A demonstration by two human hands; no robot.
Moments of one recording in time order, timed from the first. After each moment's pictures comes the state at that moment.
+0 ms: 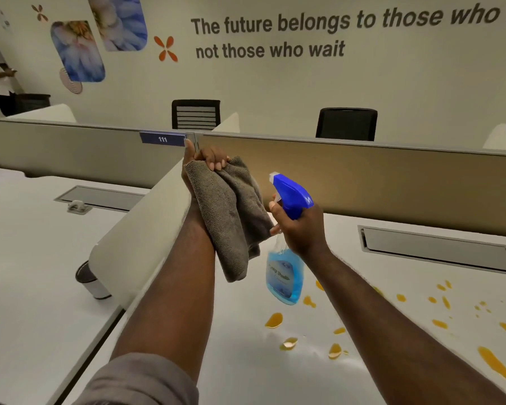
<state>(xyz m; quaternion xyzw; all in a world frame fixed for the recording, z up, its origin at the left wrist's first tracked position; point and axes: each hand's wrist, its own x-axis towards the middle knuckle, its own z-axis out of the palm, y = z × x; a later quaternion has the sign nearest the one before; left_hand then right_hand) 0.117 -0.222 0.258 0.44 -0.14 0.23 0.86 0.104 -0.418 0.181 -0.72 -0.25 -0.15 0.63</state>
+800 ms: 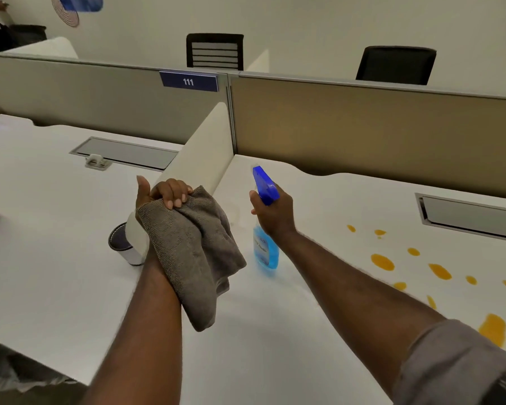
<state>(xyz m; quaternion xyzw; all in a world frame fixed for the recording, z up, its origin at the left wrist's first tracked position) 0.037 -0.019 0.094 0.51 -0.18 0.20 0.82 0.125 -0.223 0.062 -0.76 -0.17 -0.03 0.62</state>
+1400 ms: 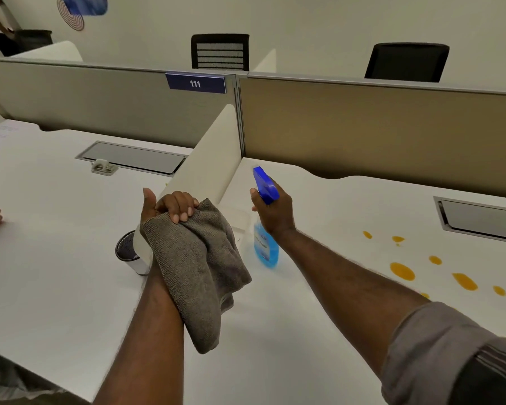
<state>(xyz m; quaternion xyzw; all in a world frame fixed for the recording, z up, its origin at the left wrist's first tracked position) 0.040 0.004 0.075 0.49 -0.23 0.14 0.83 0.154 -0.182 0.039 -0.74 -0.19 -0.03 0.64</state>
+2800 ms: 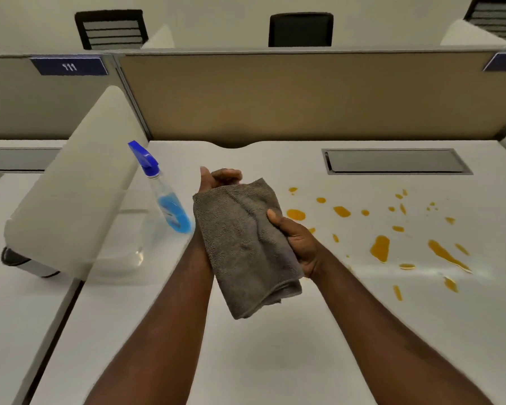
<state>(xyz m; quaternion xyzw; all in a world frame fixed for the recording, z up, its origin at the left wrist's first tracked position) 0.076 -0.299 0.079 0.42 0.10 0.05 0.90 0.057 -0.476 0.055 -0.41 0.00 0.41 0.82</state>
